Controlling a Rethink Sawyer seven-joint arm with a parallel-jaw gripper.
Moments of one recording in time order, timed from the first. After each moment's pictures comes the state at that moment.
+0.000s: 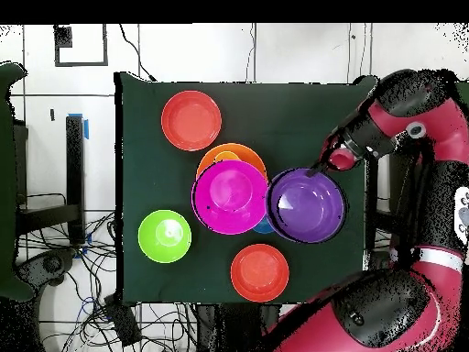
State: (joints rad) arm -0.79 -0.19 0.60 0.73 -0.18 2.04 0.56
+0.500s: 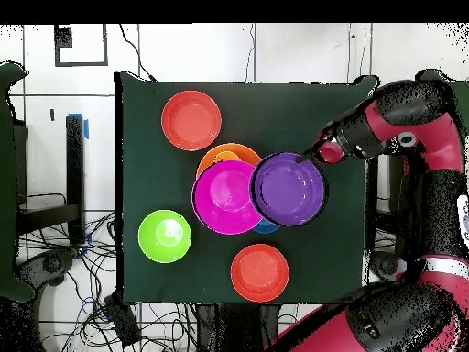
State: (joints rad) arm -0.82 -0.23 0.60 0.89 -0.05 1.76 0.62
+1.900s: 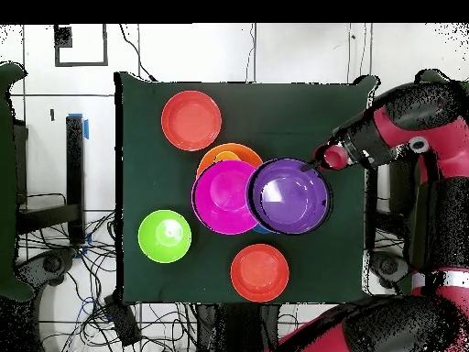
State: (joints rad) arm -0.80 -0.33 0.49 0.98 0.03 1.78 0.76
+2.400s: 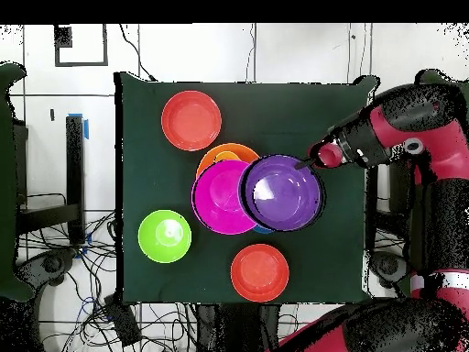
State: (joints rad) arm -0.80 -0.34 0.49 1.03 0.08 1.73 0.80
